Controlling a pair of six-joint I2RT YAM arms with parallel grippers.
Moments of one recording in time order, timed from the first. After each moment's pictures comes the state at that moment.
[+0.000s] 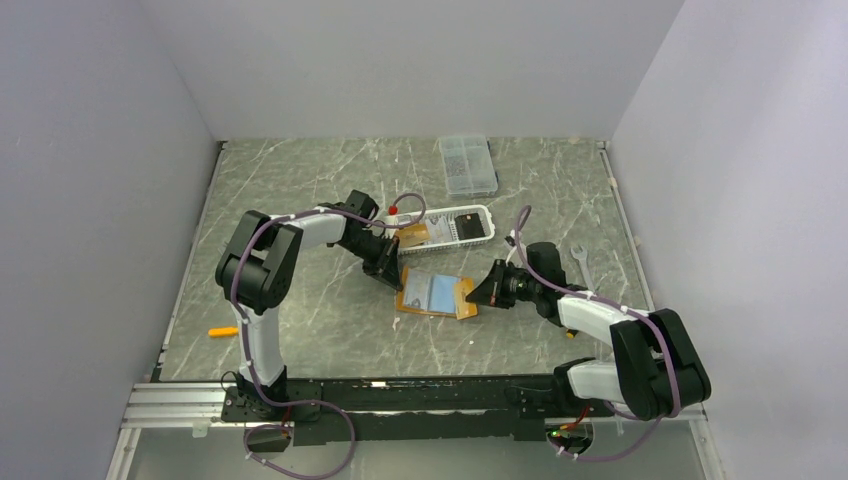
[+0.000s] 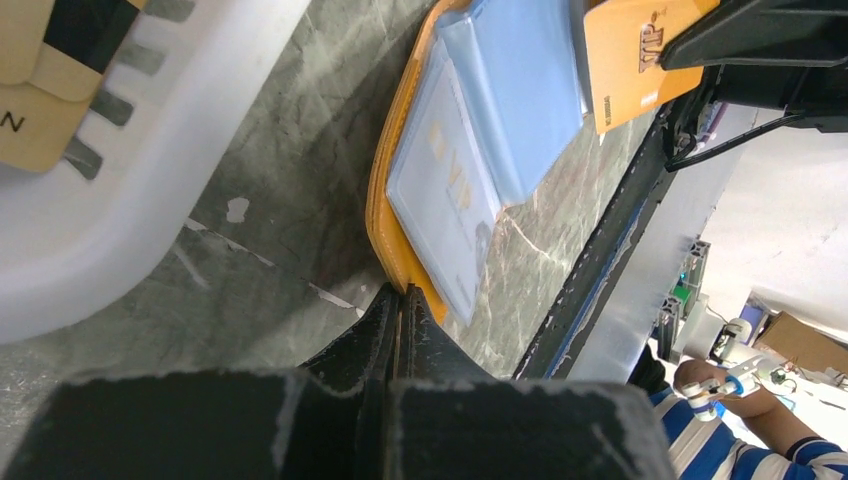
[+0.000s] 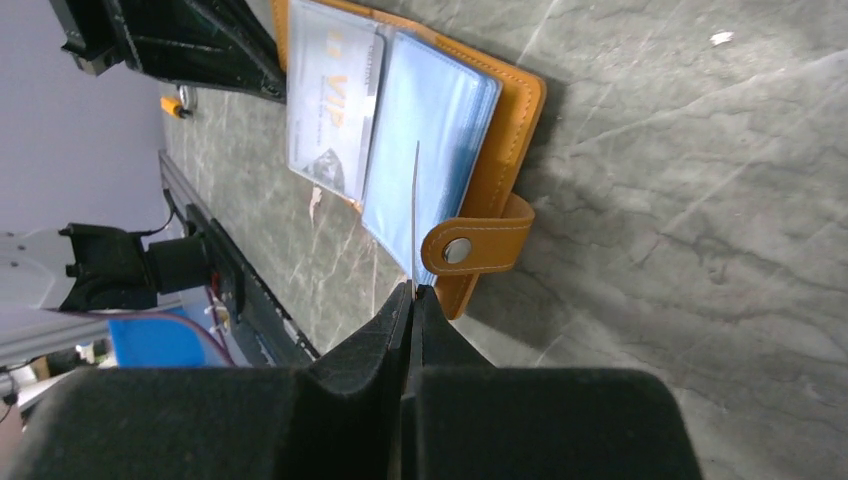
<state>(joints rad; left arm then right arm) -0.42 1.97 1.20 -0.54 0.85 0.01 0.28 1.27 0.36 0.19 -0.64 0.61</state>
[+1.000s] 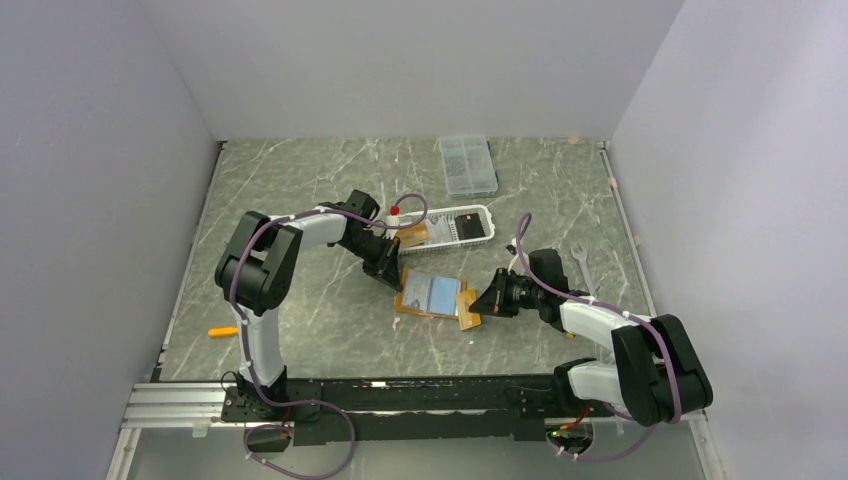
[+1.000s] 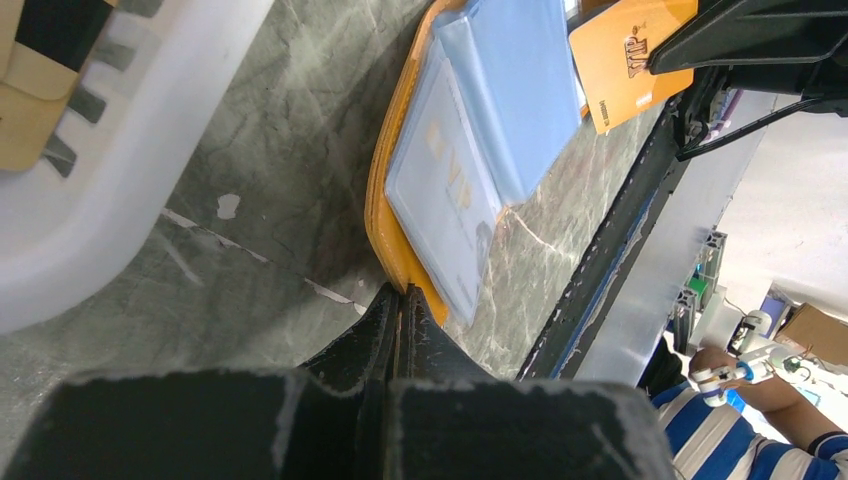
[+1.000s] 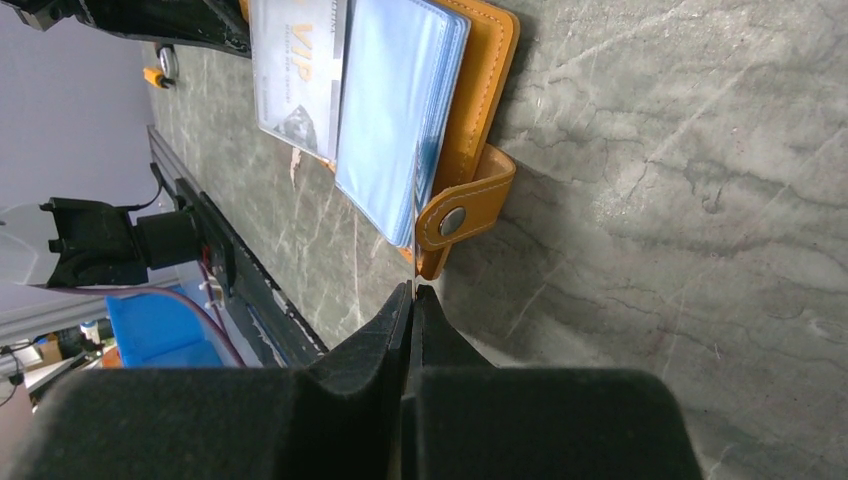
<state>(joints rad) -0.43 1.96 1.20 -0.57 0.83 0.05 0.26 1.24 0.32 0.13 -0.69 0.58</state>
